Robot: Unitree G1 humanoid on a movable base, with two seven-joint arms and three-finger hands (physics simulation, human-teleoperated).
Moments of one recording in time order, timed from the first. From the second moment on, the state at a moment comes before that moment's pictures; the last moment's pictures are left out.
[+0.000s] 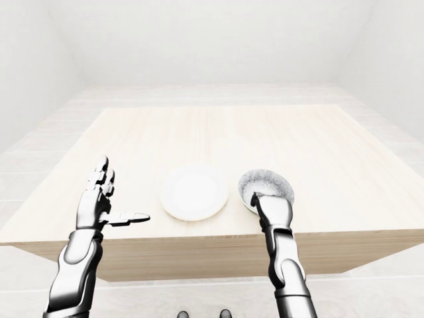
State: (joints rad) left arm 0.02 0.07 0.16 -0.20 0.08 0.09 -0.07; right arm -0.04 -0.17 -0.05 0.13 -1.29 0.09 0.02
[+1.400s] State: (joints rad) left arm 0.01 0.07 0.16 -0.15 0.08 0.09 -0.06; right arm -0.06 -0.16 -0.09 -0.13 -1.40 0.09 0.28
